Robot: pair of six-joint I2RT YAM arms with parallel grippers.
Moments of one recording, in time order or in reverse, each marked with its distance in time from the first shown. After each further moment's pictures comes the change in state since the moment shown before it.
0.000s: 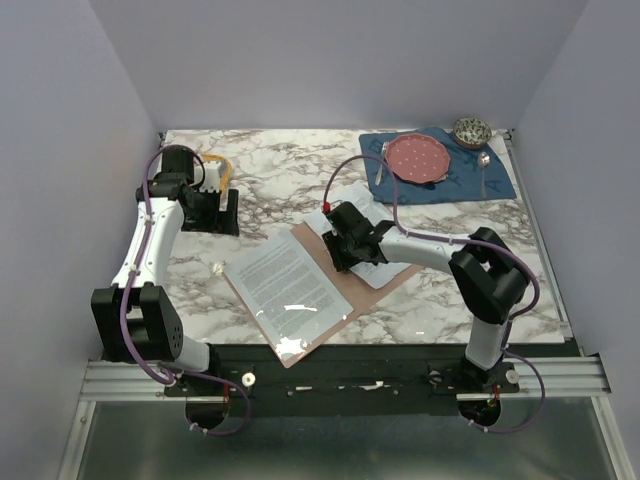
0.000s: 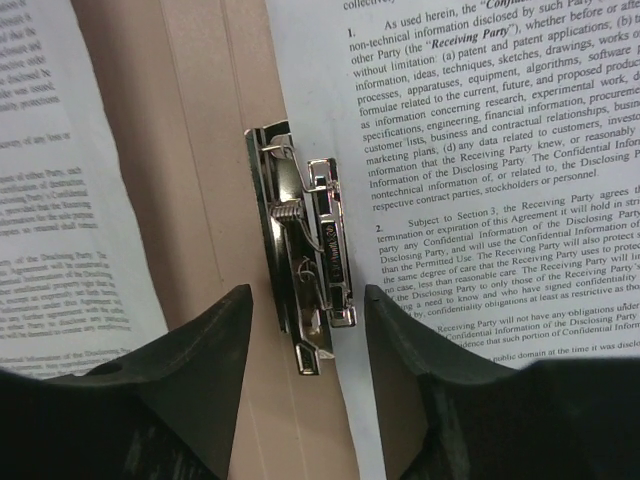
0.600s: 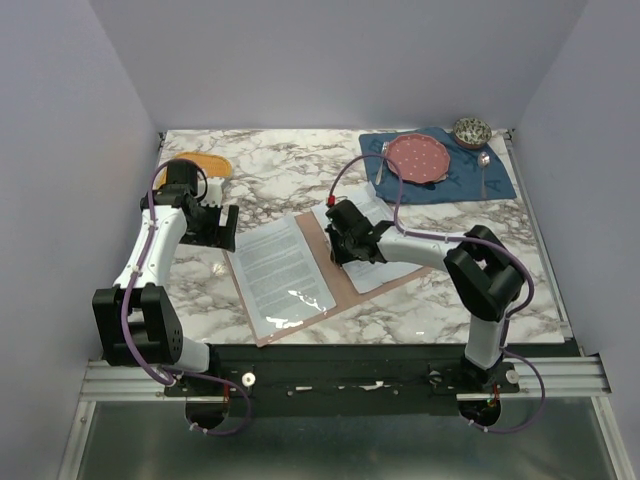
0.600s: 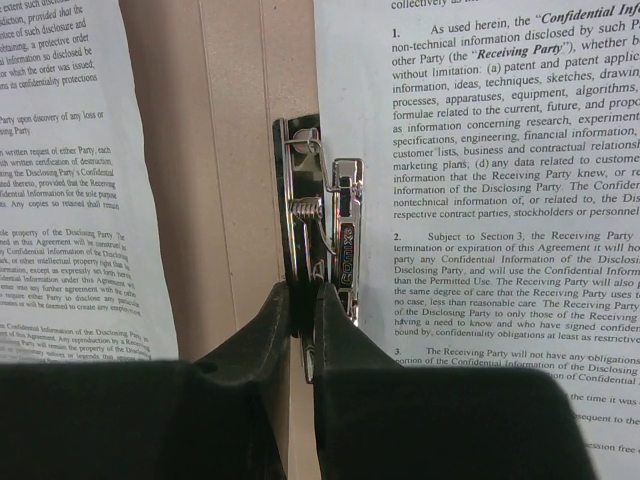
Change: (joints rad) left arm 0.000 -0.019 -0.119 0.005 -0.070 0.058; right arm -0.003 0.047 0.000 0.089 -0.023 0.160
